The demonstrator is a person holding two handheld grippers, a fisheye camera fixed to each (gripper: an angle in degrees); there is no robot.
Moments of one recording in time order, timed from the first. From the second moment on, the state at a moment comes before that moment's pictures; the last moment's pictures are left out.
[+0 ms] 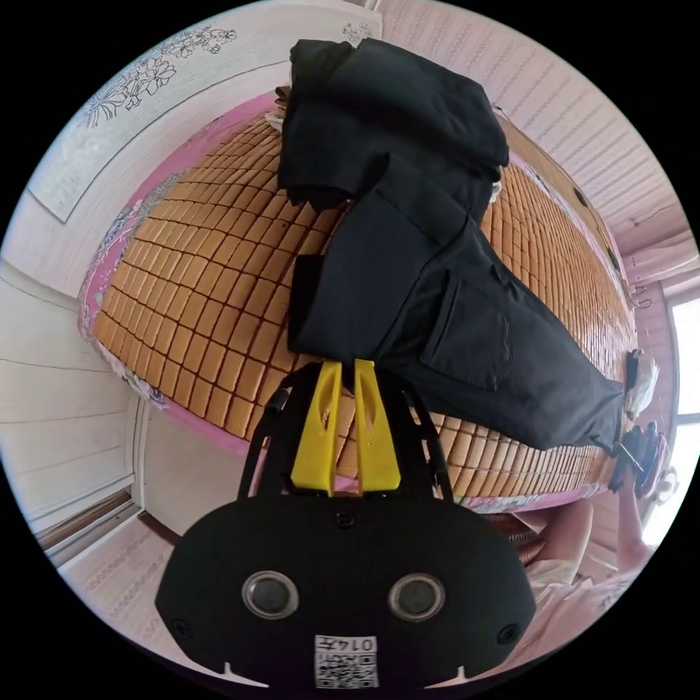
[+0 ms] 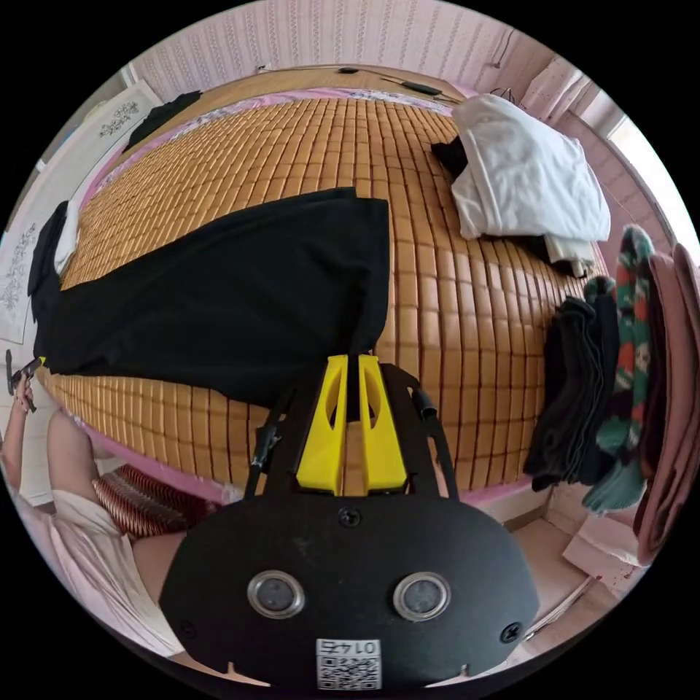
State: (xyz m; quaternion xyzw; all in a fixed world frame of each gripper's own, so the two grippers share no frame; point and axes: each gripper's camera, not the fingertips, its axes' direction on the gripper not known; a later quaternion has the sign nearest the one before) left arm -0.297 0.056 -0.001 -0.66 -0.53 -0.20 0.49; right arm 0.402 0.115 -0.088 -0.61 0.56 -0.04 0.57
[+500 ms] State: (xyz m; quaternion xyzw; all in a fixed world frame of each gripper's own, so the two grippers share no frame) left arm -0.145 0.096 0.075 -0.73 -0.41 0.05 0.55; right arm 0.322 0.103 -0.144 -0.51 0.59 -0.04 0.63
